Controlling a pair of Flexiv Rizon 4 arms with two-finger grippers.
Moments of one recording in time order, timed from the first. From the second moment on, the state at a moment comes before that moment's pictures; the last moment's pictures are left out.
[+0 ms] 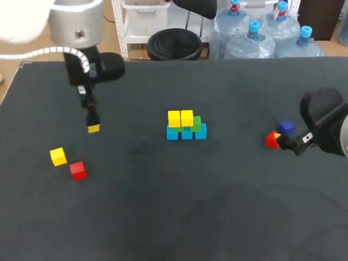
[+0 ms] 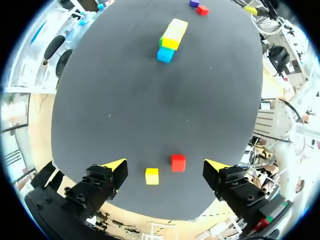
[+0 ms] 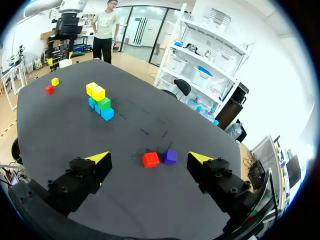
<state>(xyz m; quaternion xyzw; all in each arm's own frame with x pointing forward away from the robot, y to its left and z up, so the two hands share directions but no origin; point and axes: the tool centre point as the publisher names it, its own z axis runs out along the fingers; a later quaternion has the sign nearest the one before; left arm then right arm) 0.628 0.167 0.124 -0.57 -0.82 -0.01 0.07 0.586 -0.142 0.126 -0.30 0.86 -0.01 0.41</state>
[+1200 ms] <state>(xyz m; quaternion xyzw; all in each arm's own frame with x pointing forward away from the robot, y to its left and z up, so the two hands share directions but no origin) 0.526 0.192 0.103 -0.54 -0.84 -0.05 -0.01 0.586 -0.142 0.126 -0.30 0.86 -0.01 0.41</state>
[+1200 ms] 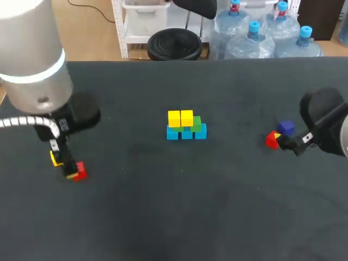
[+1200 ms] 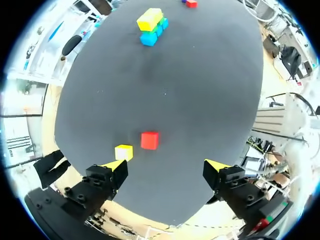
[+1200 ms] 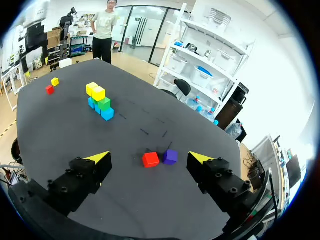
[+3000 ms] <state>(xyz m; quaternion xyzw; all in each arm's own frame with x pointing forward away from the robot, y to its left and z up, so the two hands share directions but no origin) 0.602 0.259 0.026 -0.48 -0.88 -0.03 0.06 0.586 -0.142 0.126 -0.30 0.86 -0.01 0.41</state>
